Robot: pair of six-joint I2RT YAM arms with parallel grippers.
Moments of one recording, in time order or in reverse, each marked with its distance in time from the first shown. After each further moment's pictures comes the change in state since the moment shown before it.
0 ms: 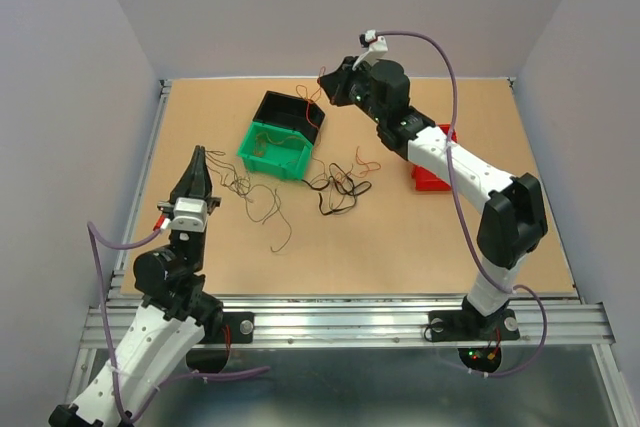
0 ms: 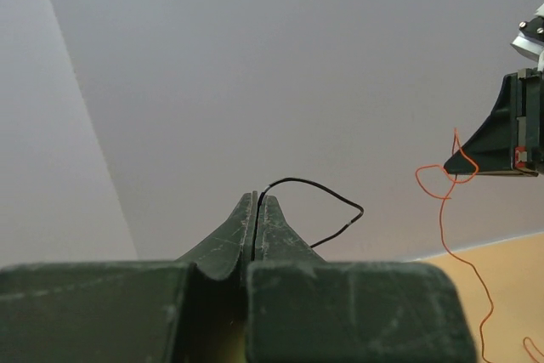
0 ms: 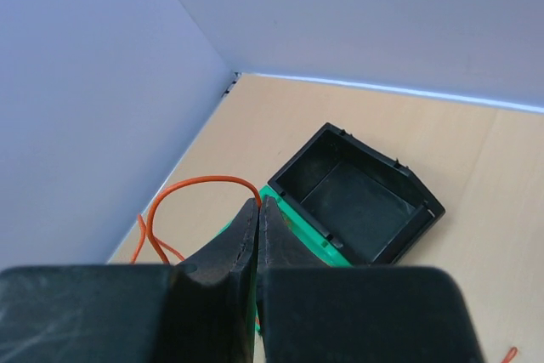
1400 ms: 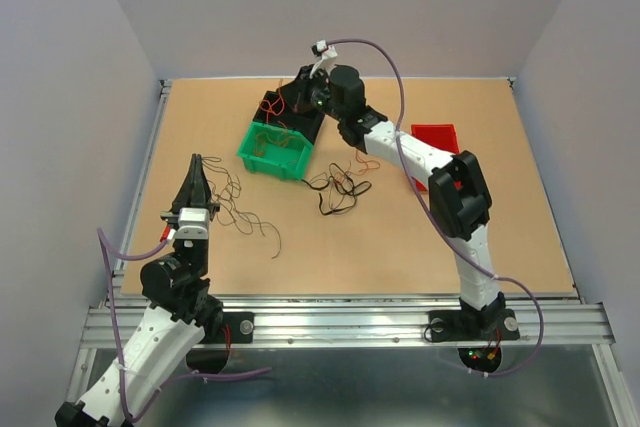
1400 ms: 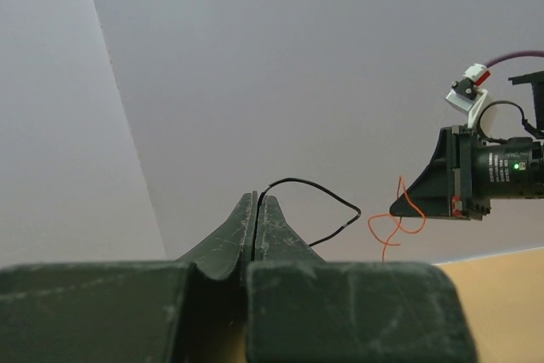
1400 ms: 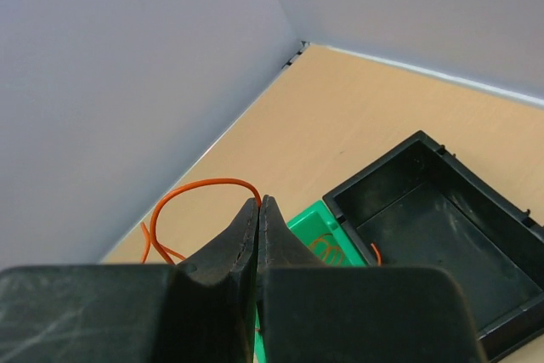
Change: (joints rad) left arm 0.000 -0.039 -0.141 0.154 -0.066 0.061; right arm 0.050 0.382 0.307 0.099 -0.188 -0.007
